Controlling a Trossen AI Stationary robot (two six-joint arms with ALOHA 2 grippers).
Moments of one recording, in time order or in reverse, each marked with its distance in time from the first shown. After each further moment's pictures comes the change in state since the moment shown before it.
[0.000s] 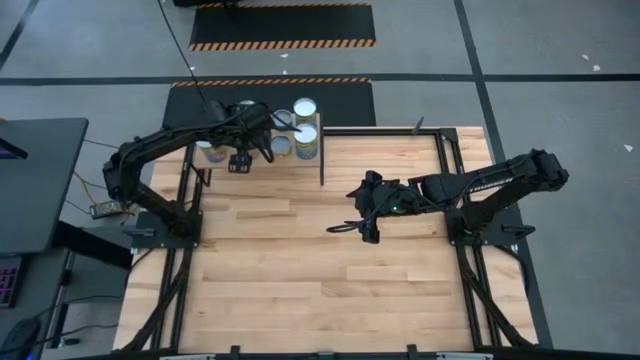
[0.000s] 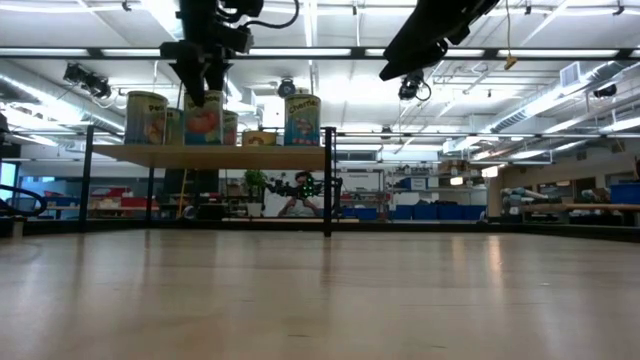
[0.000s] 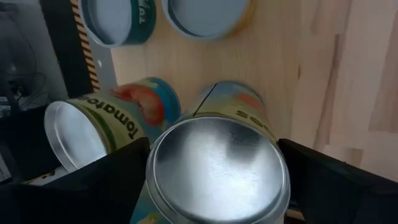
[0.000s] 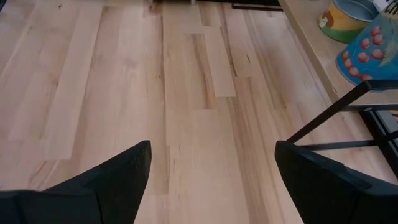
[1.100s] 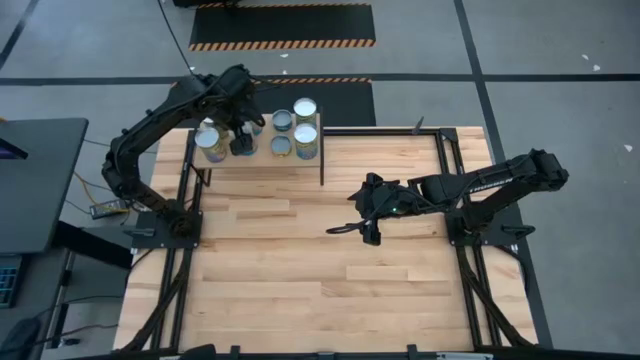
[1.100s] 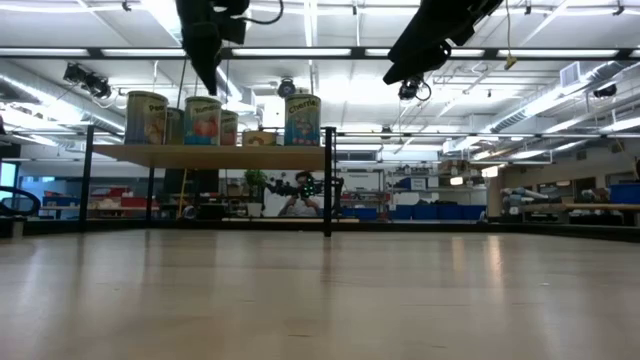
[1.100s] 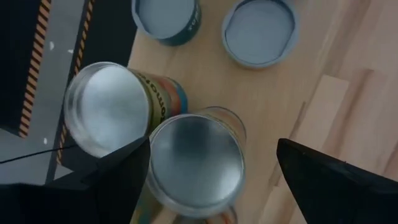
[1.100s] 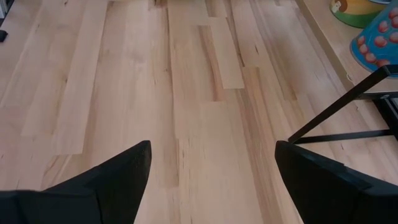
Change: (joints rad) left arm 0.220 0.014 0.149 -0.025 0.297 -0.162; right arm 0.004 0.002 0.000 -0.025 -0.026 0.046
